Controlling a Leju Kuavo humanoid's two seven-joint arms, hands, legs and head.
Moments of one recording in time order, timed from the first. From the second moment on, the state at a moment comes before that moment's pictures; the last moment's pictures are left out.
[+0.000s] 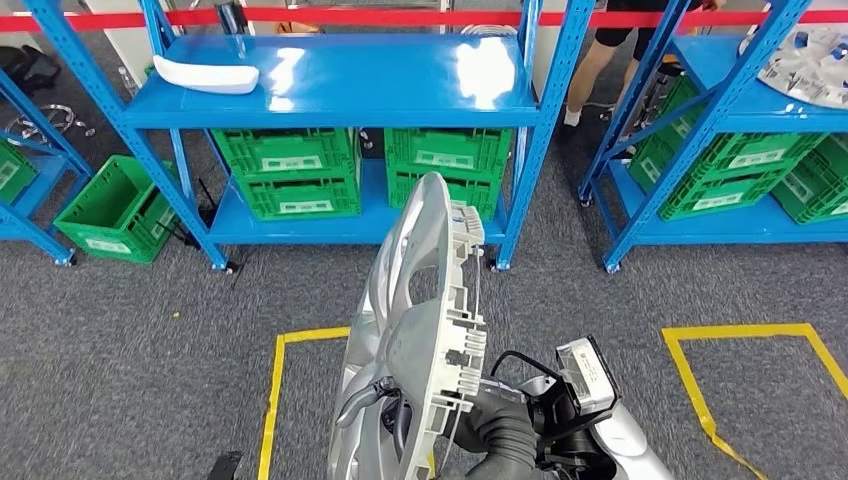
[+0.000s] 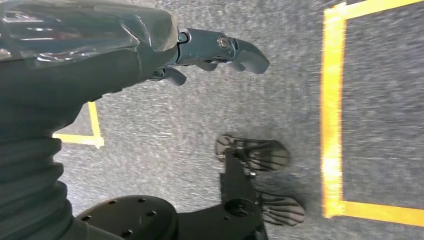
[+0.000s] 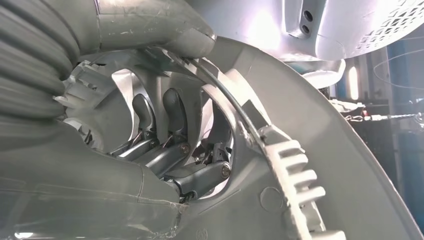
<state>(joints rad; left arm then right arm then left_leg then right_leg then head) -0.06 0.09 -0.65 -0.21 0.71 0.10 -0.01 -0.19 -0.19 0.69 -1.74 -0.89 0.87 -0.06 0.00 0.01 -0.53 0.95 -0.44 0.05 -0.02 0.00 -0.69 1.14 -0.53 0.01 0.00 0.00</state>
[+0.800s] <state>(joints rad) -0.05 0.10 -0.66 -0.21 0.70 0.11 -0.02 -0.18 -0.18 0.69 -1.73 -0.91 0.90 -0.05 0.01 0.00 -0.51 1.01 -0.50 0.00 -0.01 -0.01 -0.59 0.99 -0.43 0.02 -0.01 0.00</state>
